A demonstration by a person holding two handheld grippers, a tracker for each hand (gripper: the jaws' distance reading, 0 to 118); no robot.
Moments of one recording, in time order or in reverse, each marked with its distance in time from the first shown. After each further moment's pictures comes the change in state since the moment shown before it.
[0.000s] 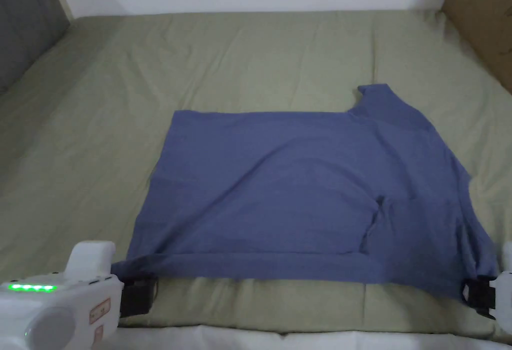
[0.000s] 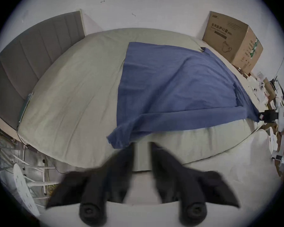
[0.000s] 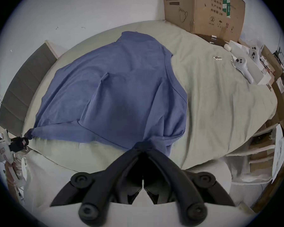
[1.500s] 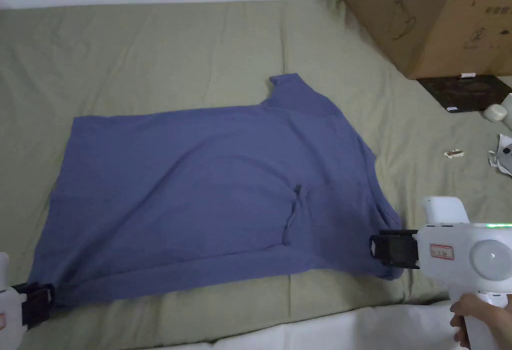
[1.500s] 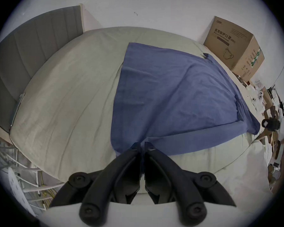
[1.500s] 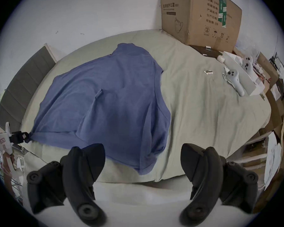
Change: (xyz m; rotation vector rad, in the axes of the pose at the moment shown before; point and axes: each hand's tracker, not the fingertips) left arm 0.008 0.027 -0.014 0.021 -0.053 0.037; right arm 0.031 0.032 -0.005 0.018 -0.073 0.027
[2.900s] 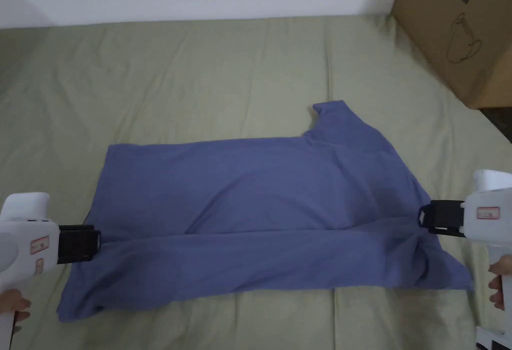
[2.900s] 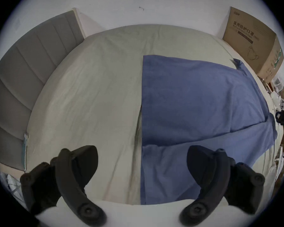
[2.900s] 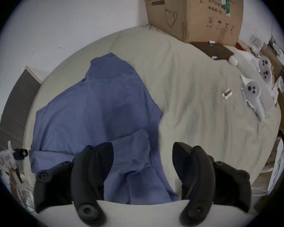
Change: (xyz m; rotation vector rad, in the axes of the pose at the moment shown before) left arm -0.026 0.142 -0.079 -0.017 0.140 -0.039; right arm 0.000 0.140 -0.053 0.054 -0.034 -0.072
